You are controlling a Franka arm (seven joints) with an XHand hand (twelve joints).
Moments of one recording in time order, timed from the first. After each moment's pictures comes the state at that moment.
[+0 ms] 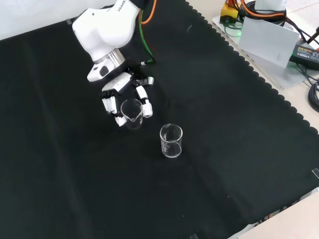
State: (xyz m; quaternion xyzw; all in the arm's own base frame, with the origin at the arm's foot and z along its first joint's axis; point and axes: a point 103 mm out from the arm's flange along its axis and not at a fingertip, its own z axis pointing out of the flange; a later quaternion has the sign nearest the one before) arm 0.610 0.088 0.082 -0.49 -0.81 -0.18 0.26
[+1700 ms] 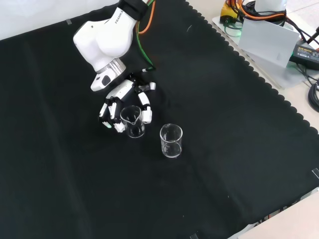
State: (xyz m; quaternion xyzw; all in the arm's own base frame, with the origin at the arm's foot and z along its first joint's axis) arm 0.601 0.091 0.052 -0.49 -0.81 -0.17 0.29
